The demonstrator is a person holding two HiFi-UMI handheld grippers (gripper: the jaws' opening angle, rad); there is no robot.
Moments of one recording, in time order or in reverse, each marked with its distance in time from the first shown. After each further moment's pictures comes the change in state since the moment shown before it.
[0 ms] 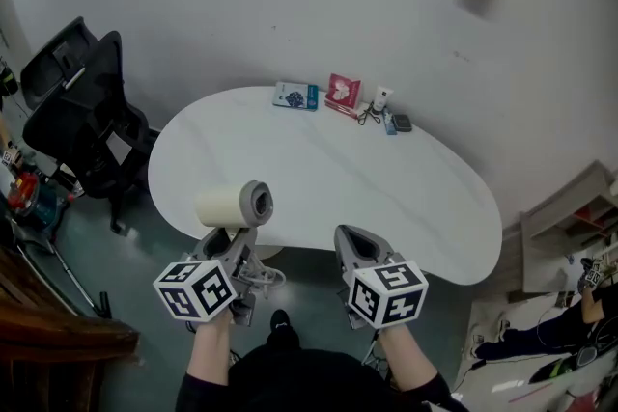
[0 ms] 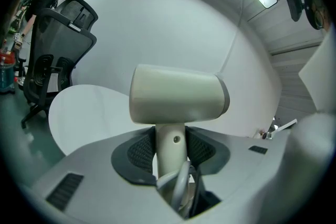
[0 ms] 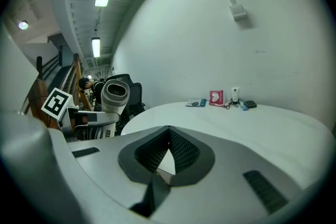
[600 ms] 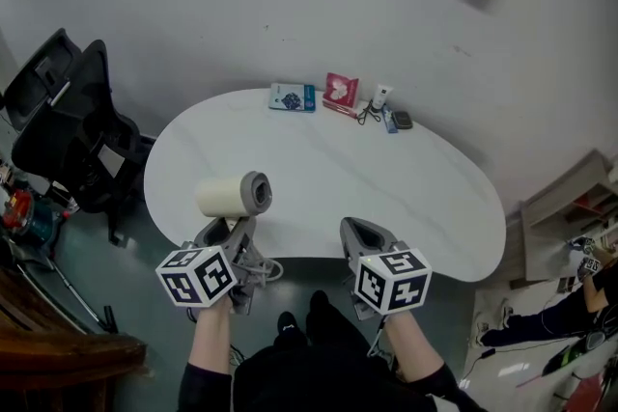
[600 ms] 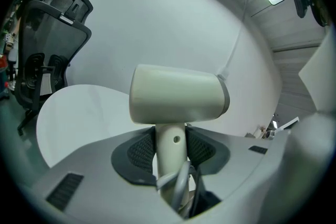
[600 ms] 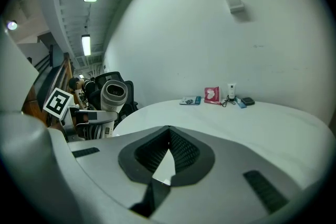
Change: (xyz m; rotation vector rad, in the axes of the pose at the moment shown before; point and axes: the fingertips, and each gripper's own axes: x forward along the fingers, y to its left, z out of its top) left arm 0.049 0.038 0.021 0.020 0.062 -0.011; right arm 0.041 -0.020 0.010 0.046 0.036 -0.062
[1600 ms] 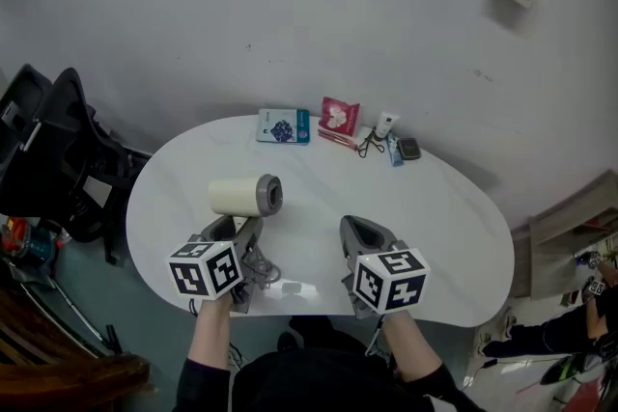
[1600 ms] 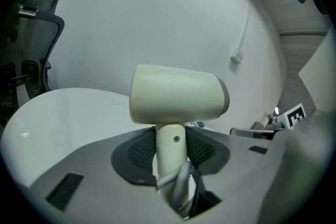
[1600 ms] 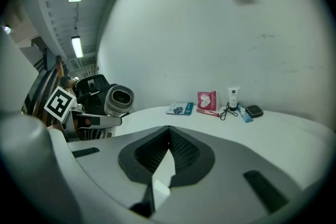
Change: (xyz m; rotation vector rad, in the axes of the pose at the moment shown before) left arm 0.153 0.016 0.028 0.089 0.151 0.009; right arm 0.104 -0.082 0.069 0.038 0.004 -0.023
